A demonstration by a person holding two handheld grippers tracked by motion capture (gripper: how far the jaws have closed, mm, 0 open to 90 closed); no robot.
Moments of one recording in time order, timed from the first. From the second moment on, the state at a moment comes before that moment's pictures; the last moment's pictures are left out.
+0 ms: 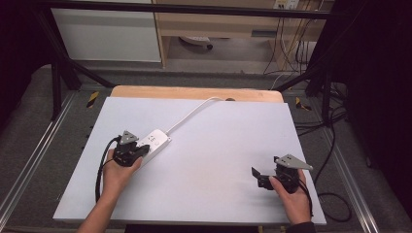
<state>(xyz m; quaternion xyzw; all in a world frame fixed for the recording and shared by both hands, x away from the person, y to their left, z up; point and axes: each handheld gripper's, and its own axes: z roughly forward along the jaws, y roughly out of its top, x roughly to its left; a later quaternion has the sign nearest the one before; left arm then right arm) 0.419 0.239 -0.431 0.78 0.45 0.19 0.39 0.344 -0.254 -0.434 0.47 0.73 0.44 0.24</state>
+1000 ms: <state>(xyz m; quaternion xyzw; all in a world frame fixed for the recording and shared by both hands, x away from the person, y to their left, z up) 0.418 0.239 -0.431 0.78 0.45 0.20 0.39 0.345 -0.253 -0.434 0.47 0.73 0.44 0.24</state>
